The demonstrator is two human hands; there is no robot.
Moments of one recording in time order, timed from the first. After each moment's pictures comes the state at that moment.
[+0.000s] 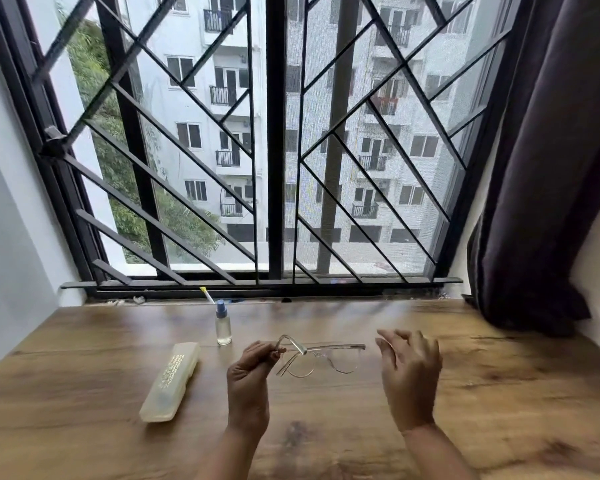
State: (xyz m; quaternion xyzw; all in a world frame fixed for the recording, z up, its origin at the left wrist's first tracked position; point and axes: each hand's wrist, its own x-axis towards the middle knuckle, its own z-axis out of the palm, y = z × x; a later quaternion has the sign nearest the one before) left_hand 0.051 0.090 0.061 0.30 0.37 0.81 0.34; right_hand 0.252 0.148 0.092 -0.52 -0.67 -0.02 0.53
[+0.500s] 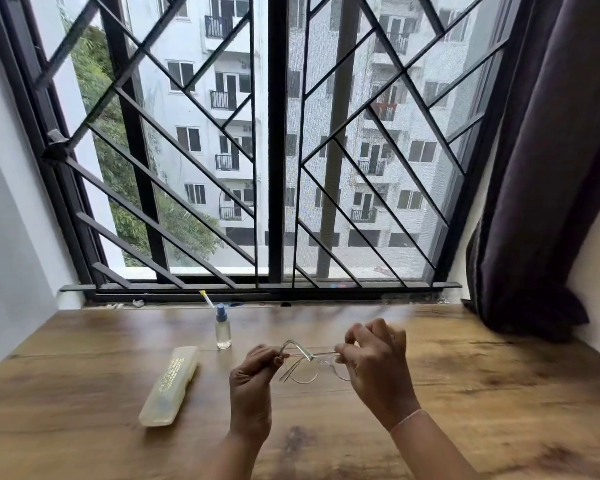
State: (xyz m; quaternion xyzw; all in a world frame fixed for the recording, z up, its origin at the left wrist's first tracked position) left_hand 0.050 0.096 0.051 0.33 0.36 0.81 0.34; right_hand 0.226 0.139 0.120 -0.38 -0.83 -0.19 0.36
